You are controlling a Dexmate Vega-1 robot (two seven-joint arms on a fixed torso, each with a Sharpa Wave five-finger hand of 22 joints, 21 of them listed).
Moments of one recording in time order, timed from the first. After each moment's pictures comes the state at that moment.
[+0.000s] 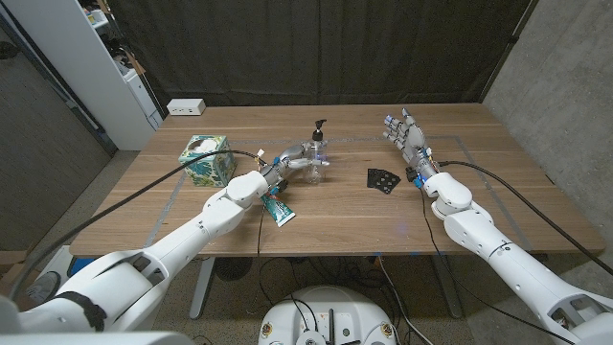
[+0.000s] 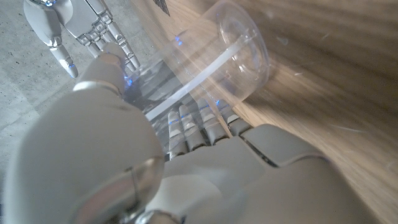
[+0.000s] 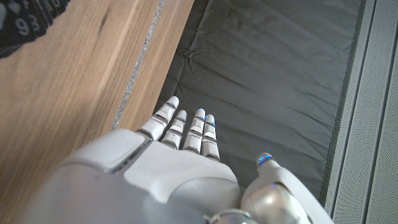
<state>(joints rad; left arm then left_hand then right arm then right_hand) 0.64 0.45 0.66 -1.14 -0.29 -0.35 -0.18 0.95 -0.05 0.32 -0.17 0.24 0.28 -0.11 0.23 0.18 0.30 -0.14 0.19 0.25 0.28 -0.04 0.18 0.17 0.07 0.03 0.33 0.17 -0.89 -0.54 -0.39 -1.41 0.56 0.34 -0.02 0.02 0.07 0.30 0.14 0.23 0.23 0.01 0.19 0.18 0.26 -0.03 0.19 0.19 0.08 -0.04 0.23 0.26 0.28 -0.04 0.19 0.16</state>
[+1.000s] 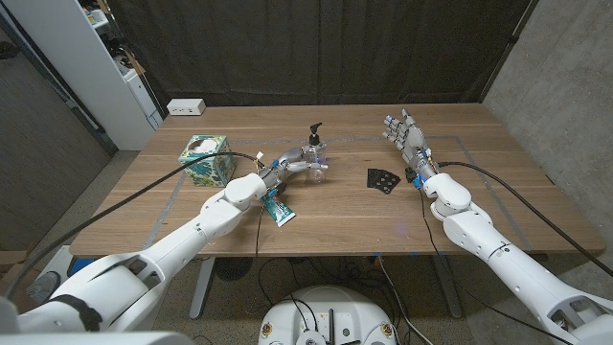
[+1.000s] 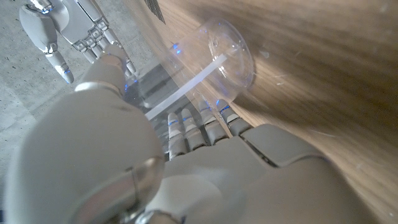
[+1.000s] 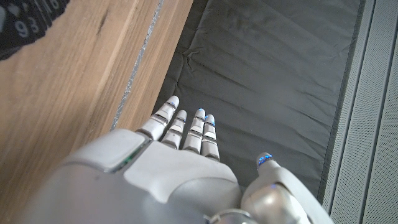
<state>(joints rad) 0.65 0.47 0.66 -1.16 -0.28 -0.34 -0.18 0.96 -0.06 0.32 -0.17 0.25 0.25 -0.14 0.19 0.18 0.23 -0.11 0.19 0.23 0.24 -0.04 0.18 0.17 0.09 0.03 0.29 0.17 -0.90 -0.54 -0.39 -1.42 0.55 0.34 -0.03 0.02 0.07 0.30 0.14 0.23 0.24 -0.01 0.19 0.18 0.26 -0.03 0.19 0.19 0.08 -0.04 0.23 0.27 0.28 -0.04 0.19 0.16</state>
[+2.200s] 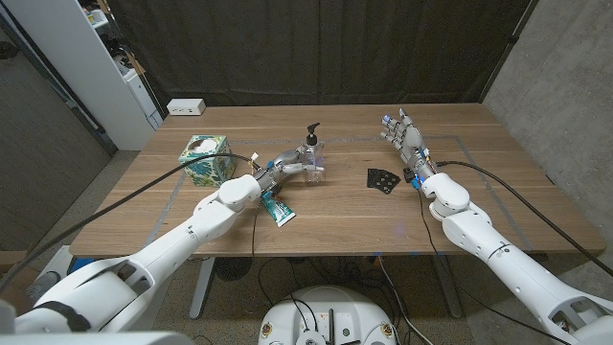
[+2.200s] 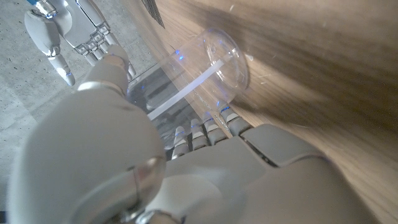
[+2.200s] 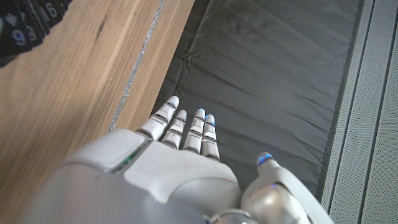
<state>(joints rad) 0.68 0.51 0.64 -1.22 -0.31 -0.31 -0.21 0.94 -0.09 0.32 -0.16 0.24 0.00 -0.07 0.17 0.18 0.03 -0.02 0.18 0.20 0.04 -0.03 0.17 0.17 0.08 0.02 0.19 0.17 -0.90 -0.55 -0.40 -1.44 0.53 0.33 -0.04 0.02 0.07 0.31 0.13 0.23 0.24 -0.01 0.19 0.18 0.26 -0.03 0.19 0.19 0.08 -0.04 0.23 0.27 0.28 -0.04 0.19 0.16</state>
